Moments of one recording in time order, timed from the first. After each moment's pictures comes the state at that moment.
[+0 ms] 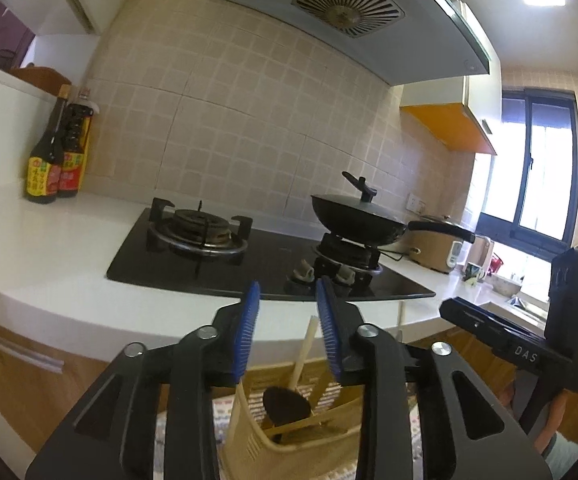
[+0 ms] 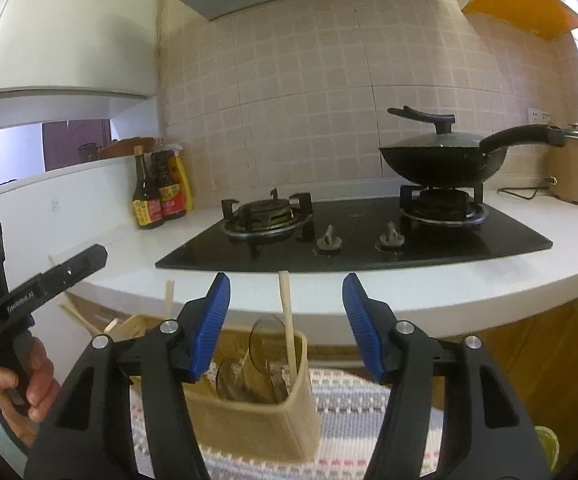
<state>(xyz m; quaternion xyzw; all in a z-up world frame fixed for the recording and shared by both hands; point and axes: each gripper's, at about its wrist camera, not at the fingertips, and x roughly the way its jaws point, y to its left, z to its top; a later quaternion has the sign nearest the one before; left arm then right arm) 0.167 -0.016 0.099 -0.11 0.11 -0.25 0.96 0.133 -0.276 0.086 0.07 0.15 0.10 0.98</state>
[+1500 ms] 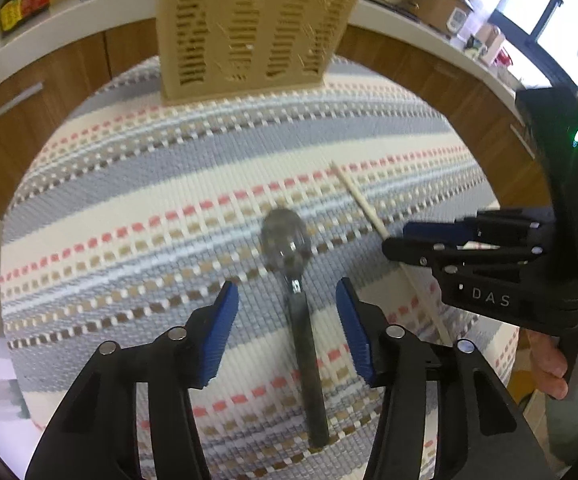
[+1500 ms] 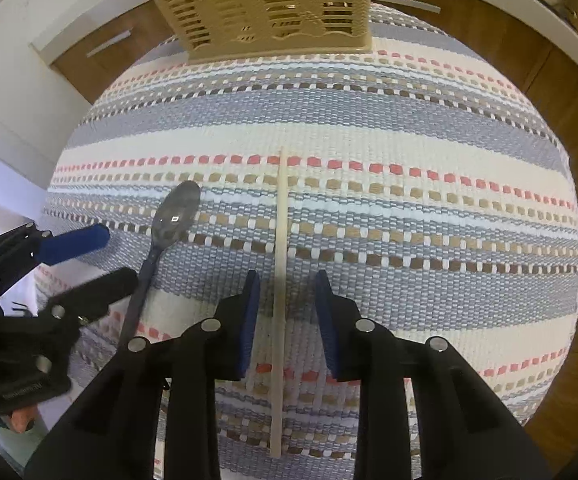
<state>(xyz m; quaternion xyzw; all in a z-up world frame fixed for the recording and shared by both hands) 0.020 -0.055 -0.040 0.04 0.52 -0.26 0.81 0.016 -0.193 -0.058 0.02 0.58 0.08 0.81</state>
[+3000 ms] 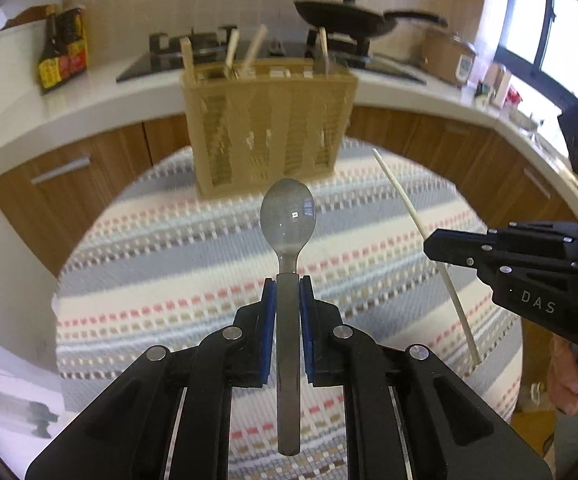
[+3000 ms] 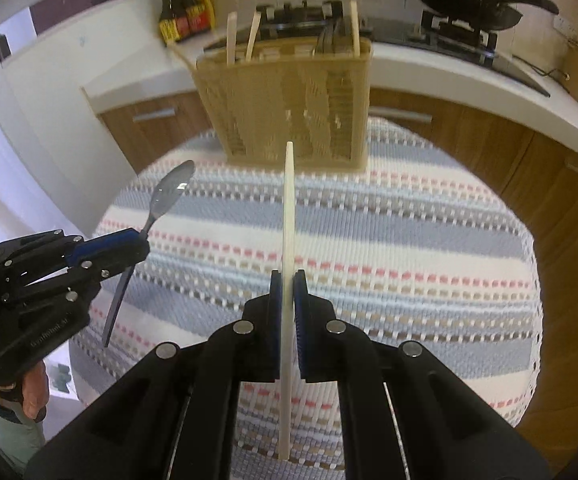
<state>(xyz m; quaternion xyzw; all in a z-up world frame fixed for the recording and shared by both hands) 0.012 -0.060 0.029 0.03 0.40 -0.21 0.89 -0.005 -0.225 0.025 0.02 0.44 0.12 0.89</state>
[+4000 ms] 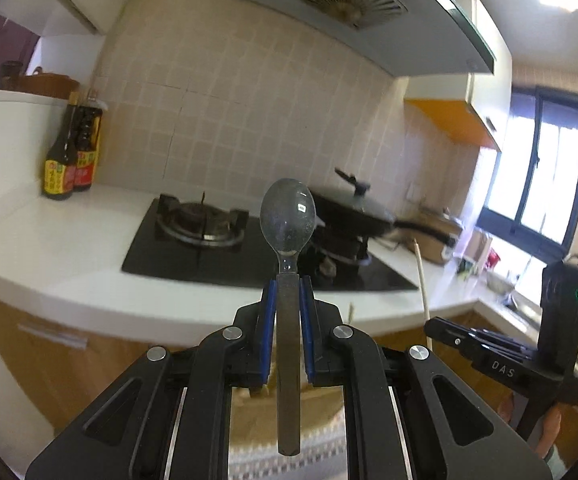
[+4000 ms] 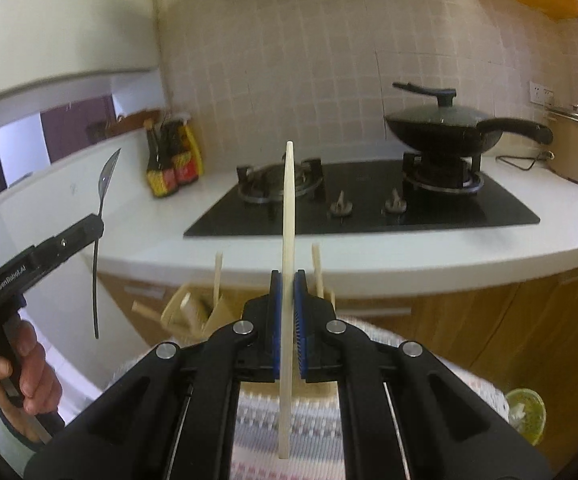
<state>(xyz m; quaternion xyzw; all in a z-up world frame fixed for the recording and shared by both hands) 0.120 -0.024 0.165 -0.12 0.15 -0.23 0.95 0.105 -0.263 0.137 0.07 0.23 0.10 0.97</state>
